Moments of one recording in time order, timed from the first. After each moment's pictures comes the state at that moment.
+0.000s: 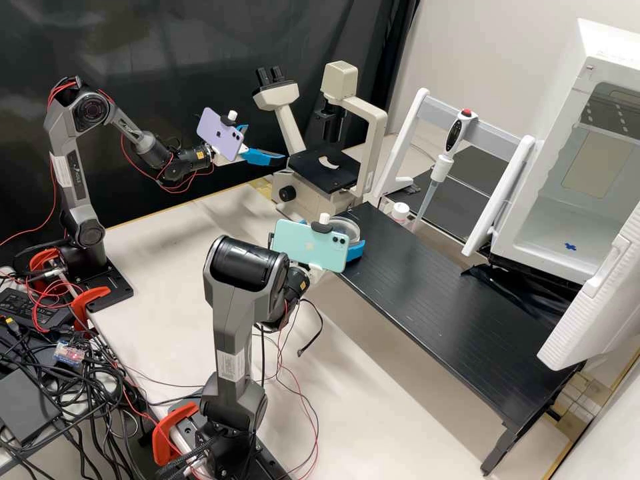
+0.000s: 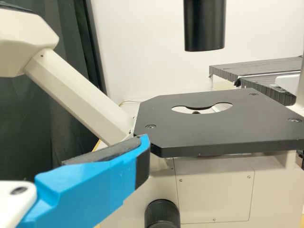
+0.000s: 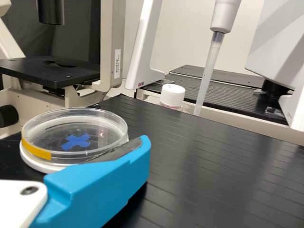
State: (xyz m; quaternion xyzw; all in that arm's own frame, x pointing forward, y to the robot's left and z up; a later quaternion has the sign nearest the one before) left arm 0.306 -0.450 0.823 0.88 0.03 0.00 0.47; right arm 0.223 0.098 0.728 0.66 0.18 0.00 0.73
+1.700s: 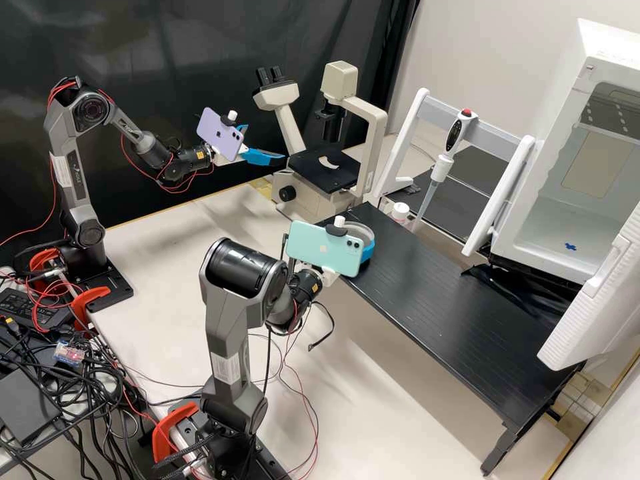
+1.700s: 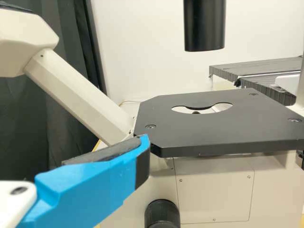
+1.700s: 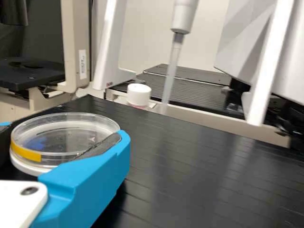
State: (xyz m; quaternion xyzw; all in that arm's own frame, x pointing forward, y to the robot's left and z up) left arm 0.306 -0.450 0.823 0.88 0.03 0.00 0.47; right arm 0.231 0.072 0.769 0.67 0.14 0.00 0.73
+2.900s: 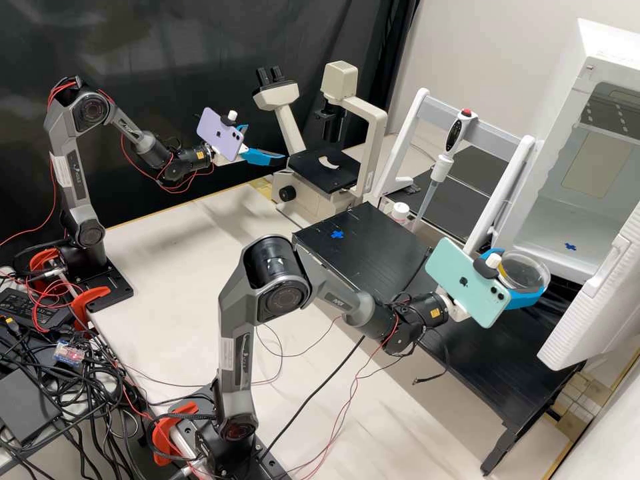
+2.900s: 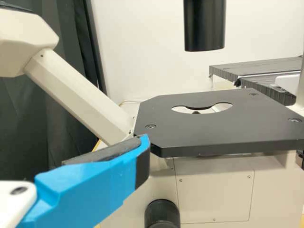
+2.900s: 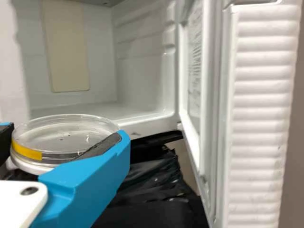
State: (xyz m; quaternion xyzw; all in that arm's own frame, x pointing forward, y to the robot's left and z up) left arm 0.306 -0.450 0.823 0.88 0.03 0.00 0.47; right arm 0.329 -0.018 0.955 0.72 -0.13 0.07 0.68
